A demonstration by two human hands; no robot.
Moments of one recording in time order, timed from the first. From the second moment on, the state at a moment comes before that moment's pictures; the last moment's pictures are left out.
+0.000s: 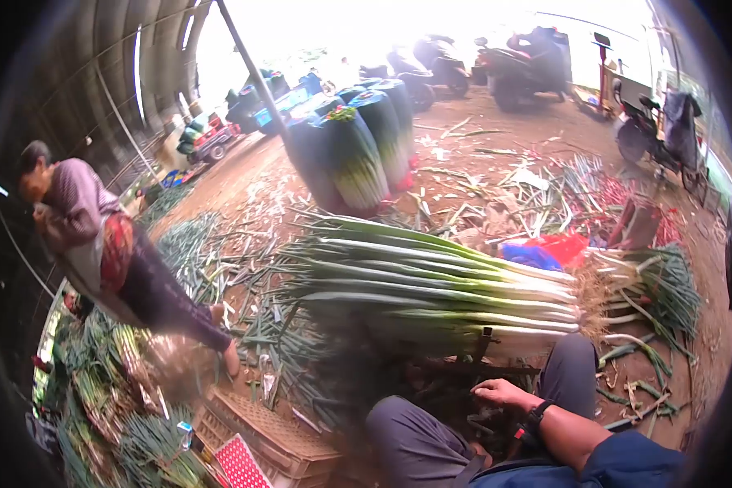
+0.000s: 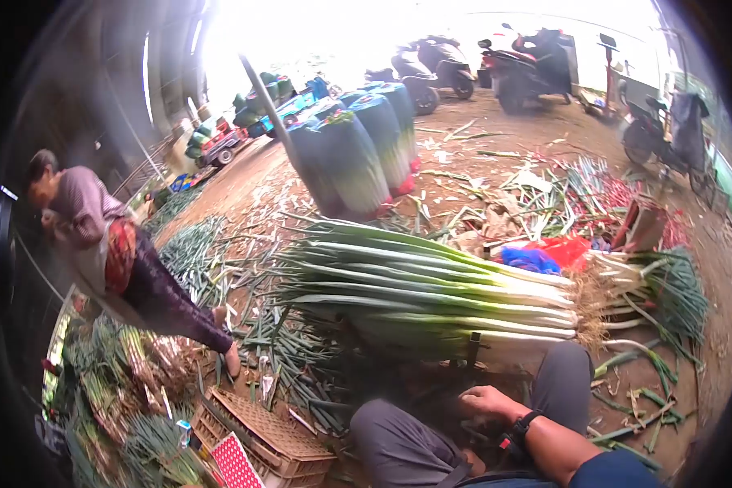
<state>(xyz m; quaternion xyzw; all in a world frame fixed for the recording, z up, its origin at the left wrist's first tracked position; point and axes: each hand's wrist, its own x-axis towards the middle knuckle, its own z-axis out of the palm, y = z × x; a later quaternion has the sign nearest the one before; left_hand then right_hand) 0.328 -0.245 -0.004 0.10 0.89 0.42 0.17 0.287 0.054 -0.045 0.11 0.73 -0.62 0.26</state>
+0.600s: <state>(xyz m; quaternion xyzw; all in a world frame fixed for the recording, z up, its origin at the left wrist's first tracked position) 0.427 -0.060 -0.304 -0.23 0.97 -0.06 -0.06 0.291 0.054 -0.042 0.06 0.73 -0.63 0.25</state>
